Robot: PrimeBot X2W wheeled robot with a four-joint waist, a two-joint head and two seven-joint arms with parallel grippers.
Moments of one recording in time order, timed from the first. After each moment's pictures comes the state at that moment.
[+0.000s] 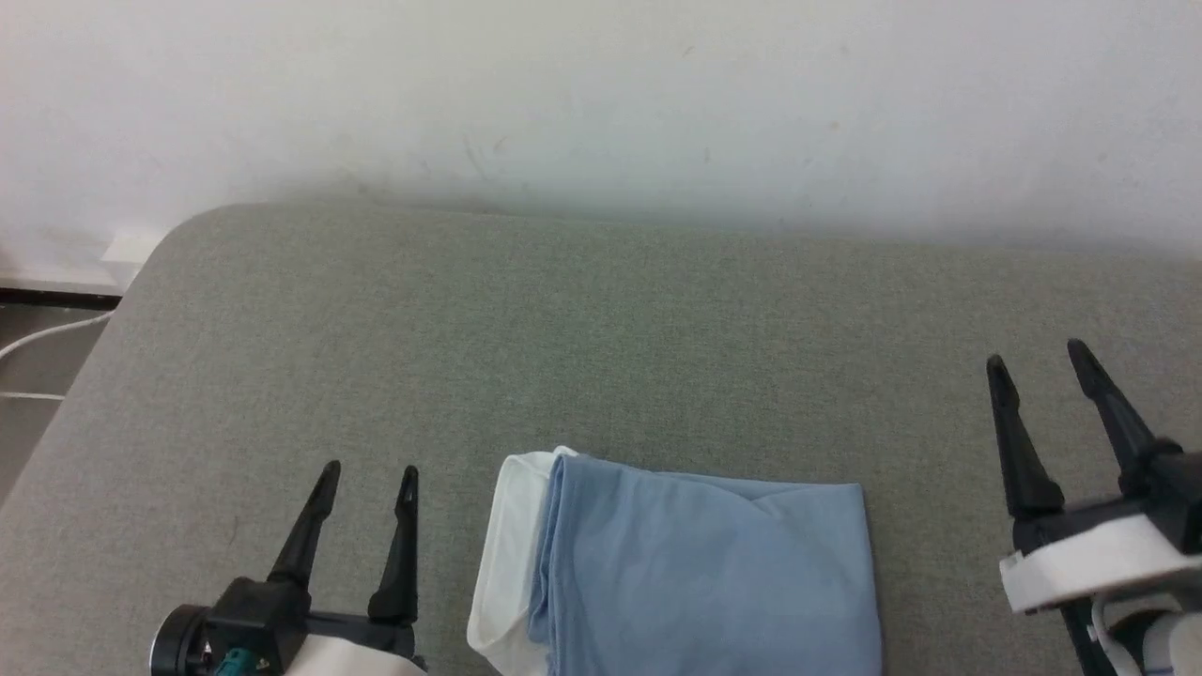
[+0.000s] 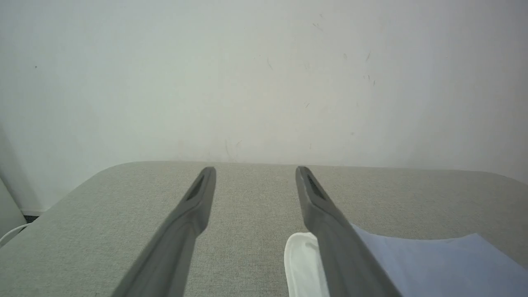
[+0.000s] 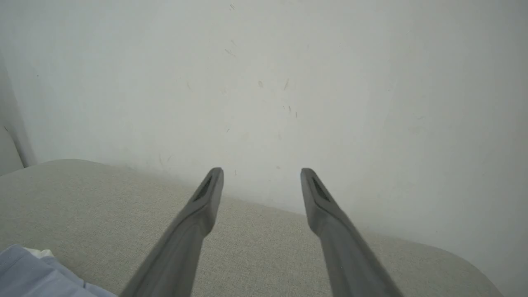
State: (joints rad) left arm 0.12 0.06 0.00 -0.03 -0.10 -0.12 -0.26; right arm -0.06 -0.22 -0.02 -0.03 0.13 0.13 -0.13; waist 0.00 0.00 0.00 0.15
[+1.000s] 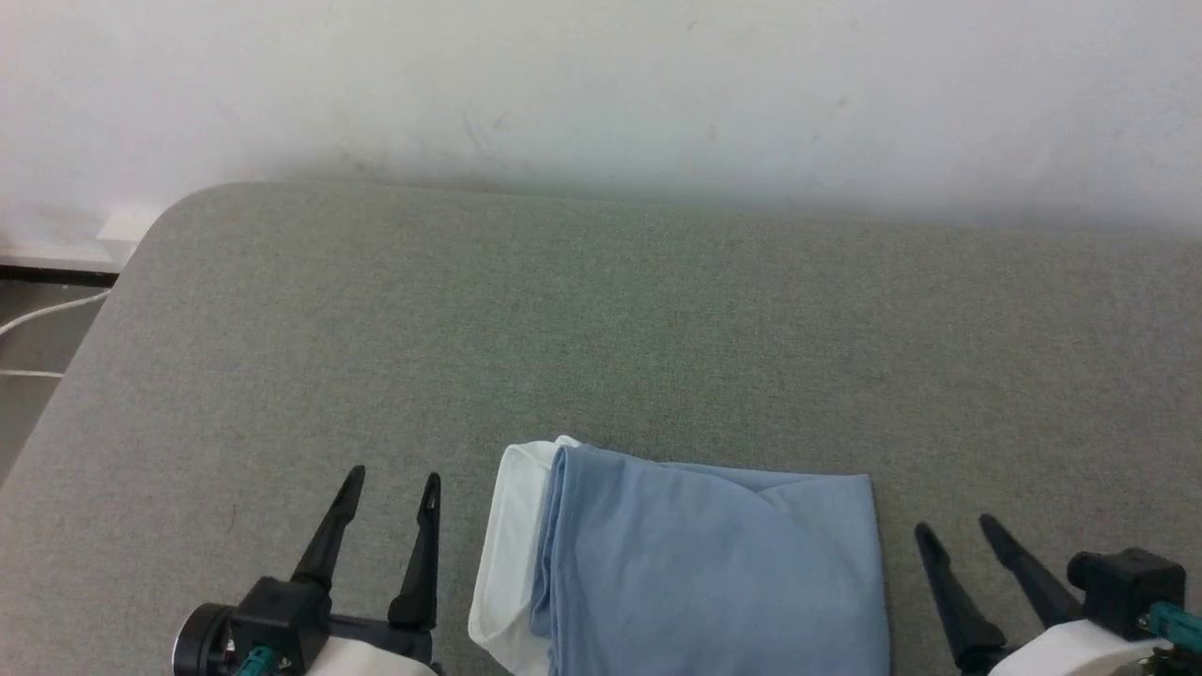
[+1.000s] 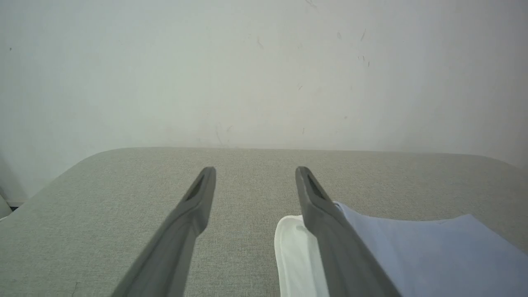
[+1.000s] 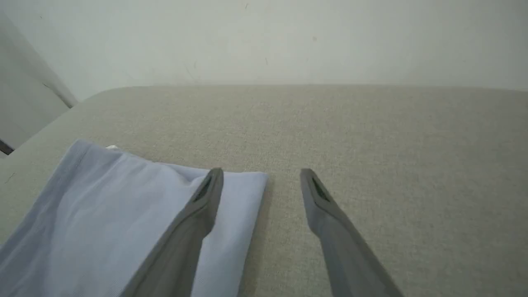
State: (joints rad) left arm 0.12 0.07 -0.04 -0.02 -0.10 -0.12 -0.26; right arm 0.21 -0.14 0.01 -0.10 0.24 0.13 0.01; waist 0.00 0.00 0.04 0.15
